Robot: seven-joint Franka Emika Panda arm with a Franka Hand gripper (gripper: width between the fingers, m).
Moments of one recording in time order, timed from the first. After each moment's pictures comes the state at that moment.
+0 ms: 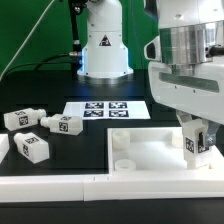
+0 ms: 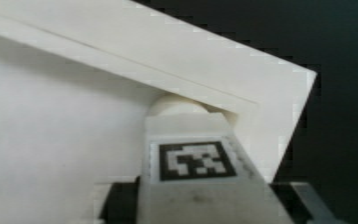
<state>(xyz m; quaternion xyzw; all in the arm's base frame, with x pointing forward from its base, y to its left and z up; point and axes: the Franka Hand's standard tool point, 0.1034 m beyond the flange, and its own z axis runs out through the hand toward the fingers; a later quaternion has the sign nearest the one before) 0.640 0.107 0.068 -0.81 0.58 -0.02 0.09</state>
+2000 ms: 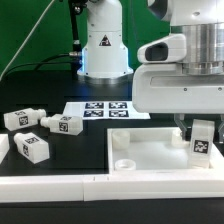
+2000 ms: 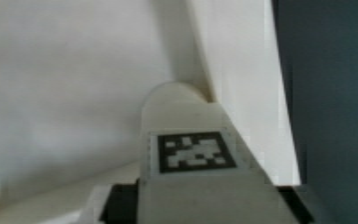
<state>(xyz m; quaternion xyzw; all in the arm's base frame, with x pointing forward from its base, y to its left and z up) 0.640 0.113 0.067 -0.96 0.26 -0.05 0.05</state>
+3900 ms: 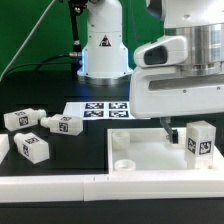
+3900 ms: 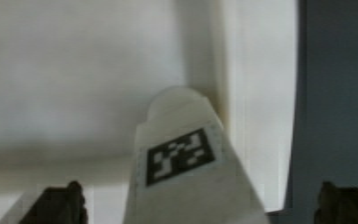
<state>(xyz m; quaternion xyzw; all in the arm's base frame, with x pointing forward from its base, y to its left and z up) 0.643 0.113 0.071 -1.00 -0.05 -0.06 0.03</state>
